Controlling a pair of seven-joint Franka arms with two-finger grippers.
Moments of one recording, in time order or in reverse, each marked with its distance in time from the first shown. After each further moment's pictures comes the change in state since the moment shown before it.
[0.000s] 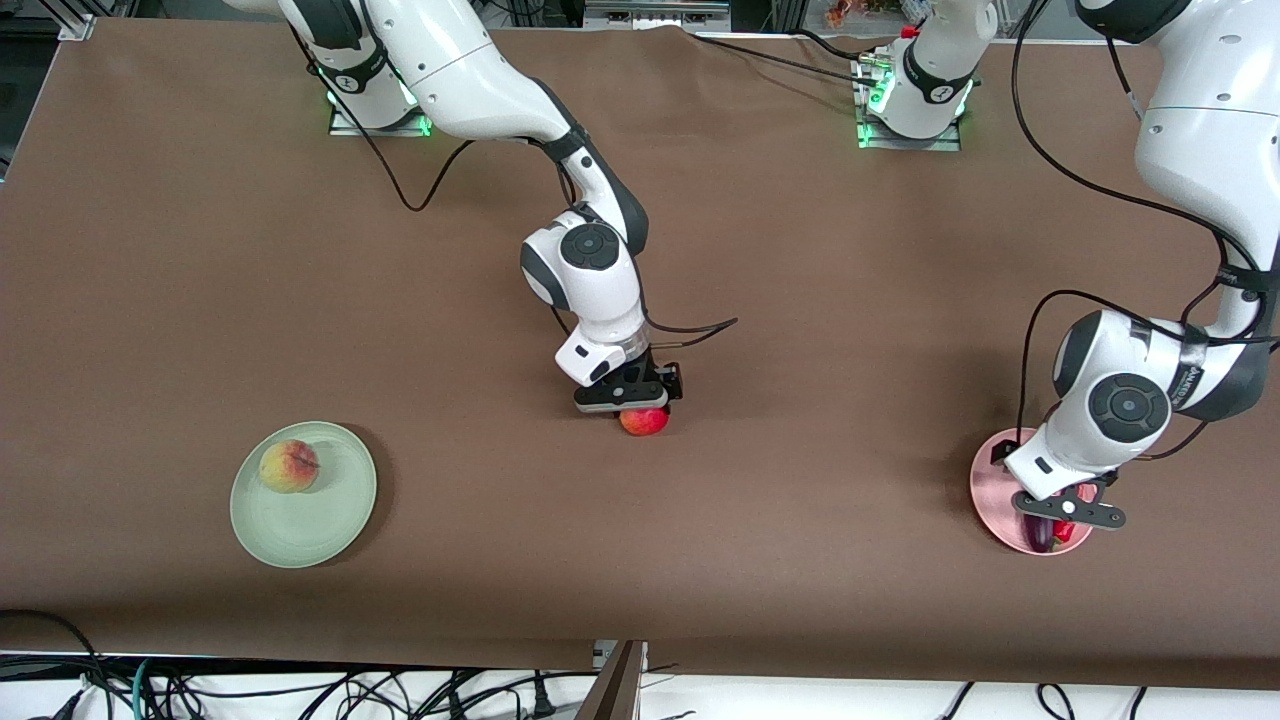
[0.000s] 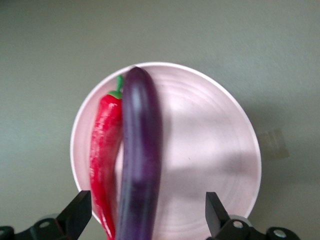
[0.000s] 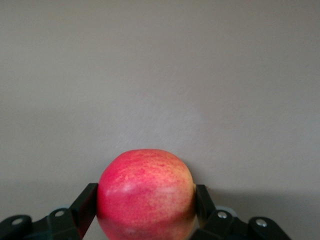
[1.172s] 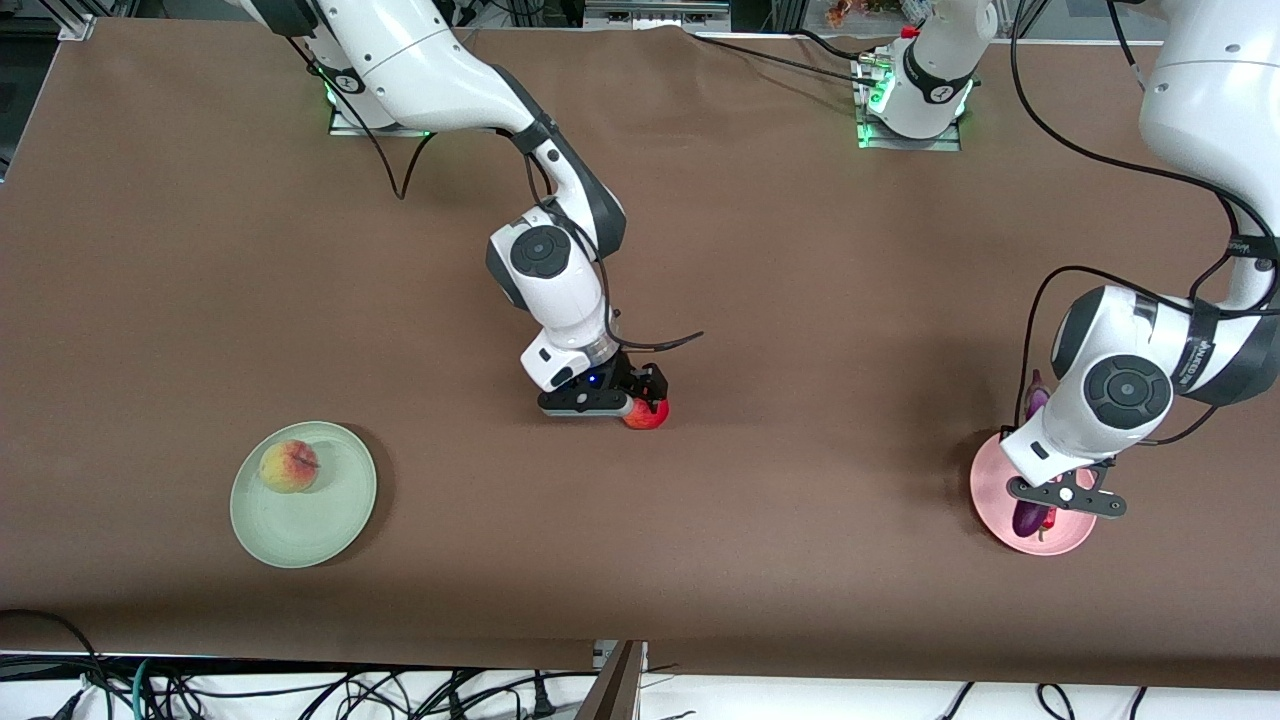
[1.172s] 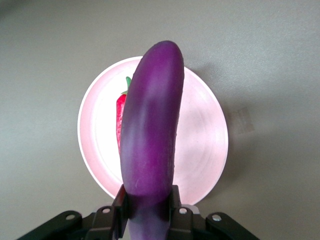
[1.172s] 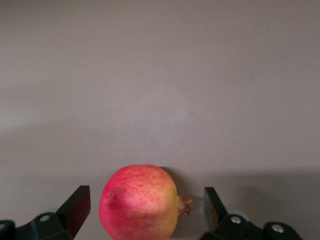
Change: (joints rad) left arm -0.012 -0.070 -0.048 -0.042 0.018 -0.107 0.001; right arm -0.128 -0.106 0.133 -0.092 0.062 0.005 -0.029
